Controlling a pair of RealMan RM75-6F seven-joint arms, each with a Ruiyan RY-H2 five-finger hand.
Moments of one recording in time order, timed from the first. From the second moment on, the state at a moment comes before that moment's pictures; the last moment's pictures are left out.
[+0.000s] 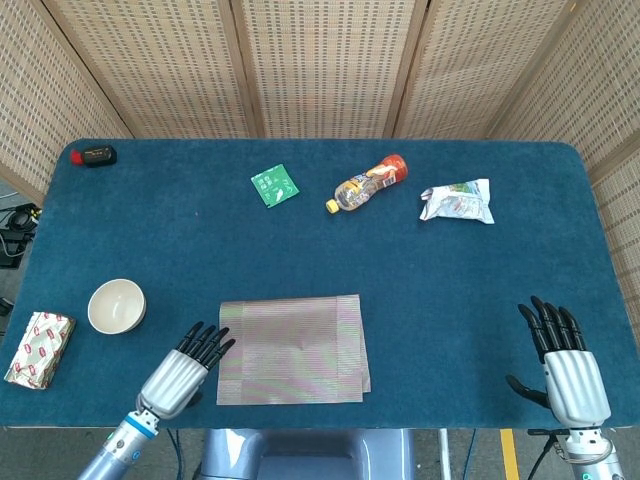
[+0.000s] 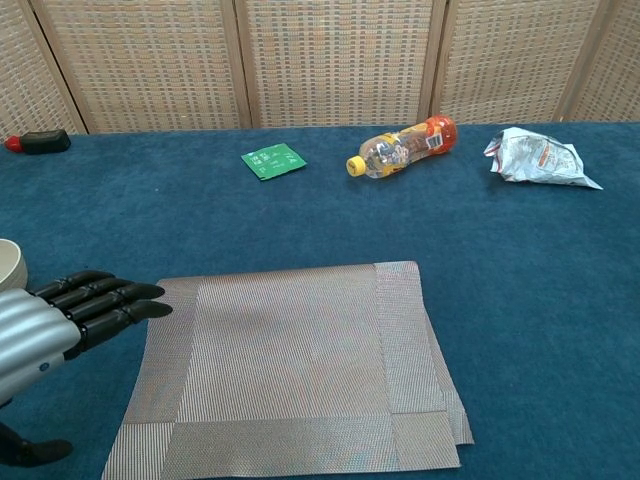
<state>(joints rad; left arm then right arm) -0.26 -1.53 0.13 -1.58 1.69 1.21 0.56 0.02 -1.19 0.01 -1.69 -1.64 1.58 -0.07</state>
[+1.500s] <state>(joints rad) -0.27 -1.67 0.15 -1.48 1.72 1.19 0.65 0.02 -1.18 0.02 -1.69 -1.64 1.58 -0.04</state>
